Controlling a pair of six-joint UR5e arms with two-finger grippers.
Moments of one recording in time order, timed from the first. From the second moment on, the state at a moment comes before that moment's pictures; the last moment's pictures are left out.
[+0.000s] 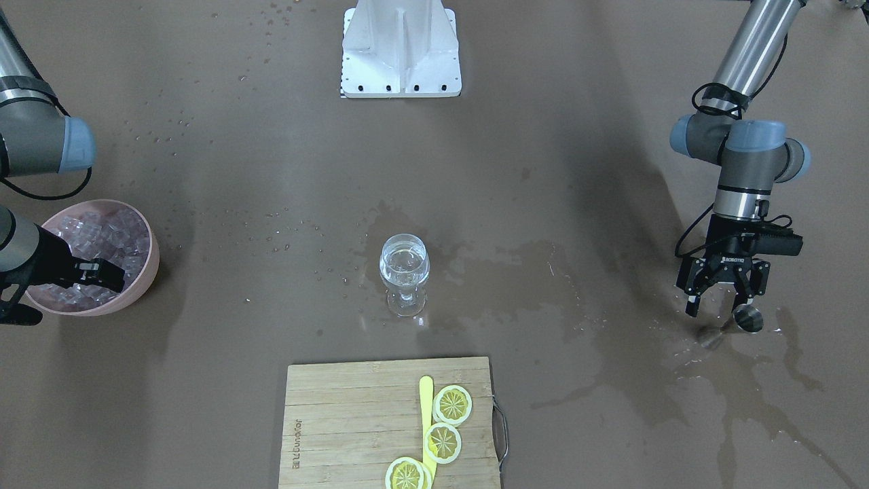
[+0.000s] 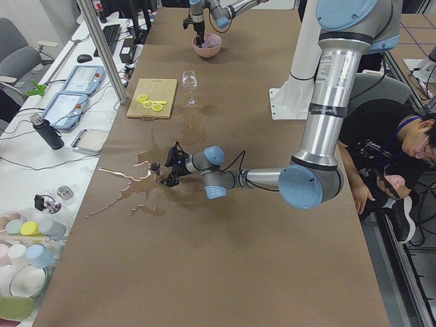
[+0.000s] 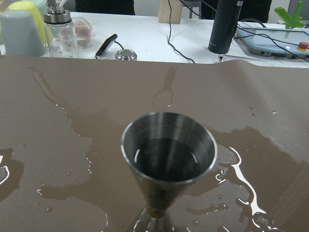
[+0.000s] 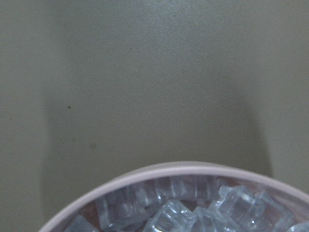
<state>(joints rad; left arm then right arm) -0.79 -1.76 -1.21 -2.94 -1.37 -1.04 1.04 -1.29 1.49 -1.34 2.26 0.78</state>
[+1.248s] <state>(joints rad) -0.84 -1.81 -1.16 -2.92 -1.37 -1.02 1.01 -1.30 1.55 -1.26 2.27 0.84</state>
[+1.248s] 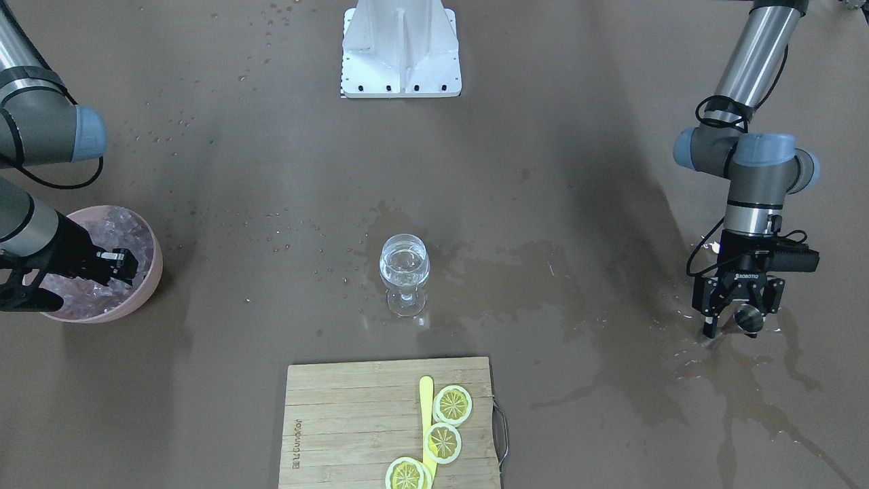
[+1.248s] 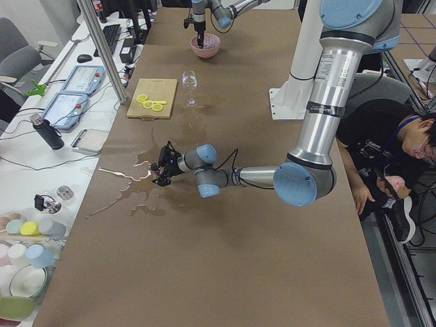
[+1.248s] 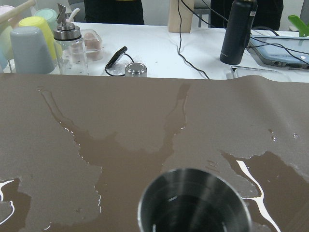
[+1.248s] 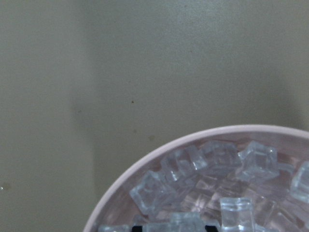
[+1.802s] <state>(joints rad) -0.84 -1.81 -1.16 -2.92 -1.37 -1.02 1.04 -1.29 1.60 -1.33 2.29 0.83</state>
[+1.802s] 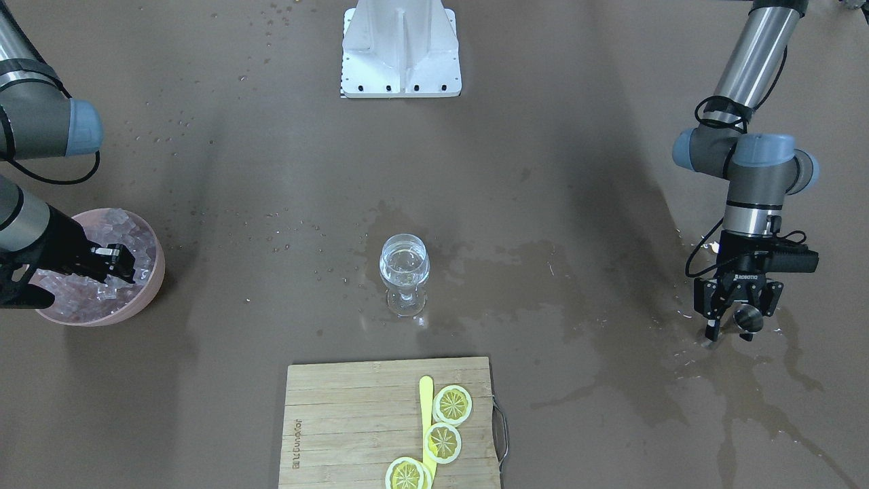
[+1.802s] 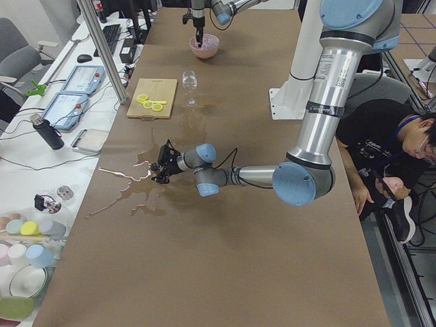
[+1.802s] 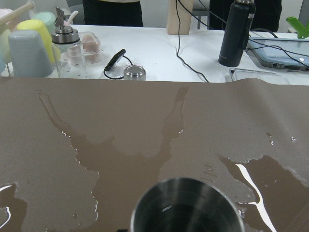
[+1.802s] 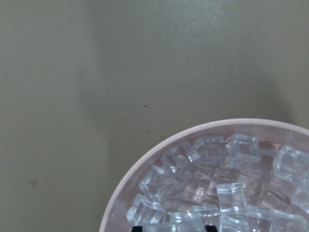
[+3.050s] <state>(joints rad) -0.84 -1.82 -1.14 -2.93 -1.37 -1.03 1.06 -1.30 1.61 -1.34 2.30 0.82</state>
